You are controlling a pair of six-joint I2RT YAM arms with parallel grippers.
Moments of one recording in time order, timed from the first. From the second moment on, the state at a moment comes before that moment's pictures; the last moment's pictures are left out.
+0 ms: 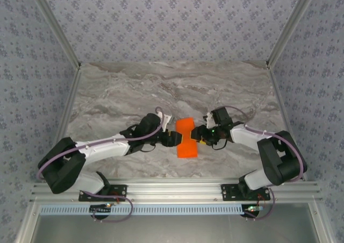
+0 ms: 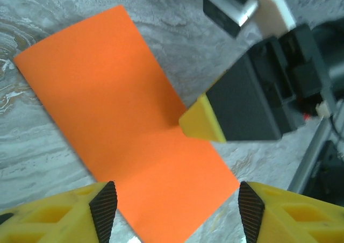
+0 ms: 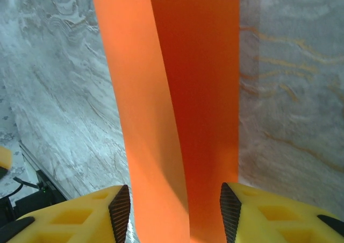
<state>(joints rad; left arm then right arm) -0.89 1.39 0.65 0.11 0.24 -0.55 0.39 1.47 0.61 -0.18 -0.62 0.64</state>
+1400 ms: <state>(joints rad) -1.37 1.85 1.08 -0.23 -0.47 -0.25 0.32 1.53 0.67 -0.13 -0.72 0.67</state>
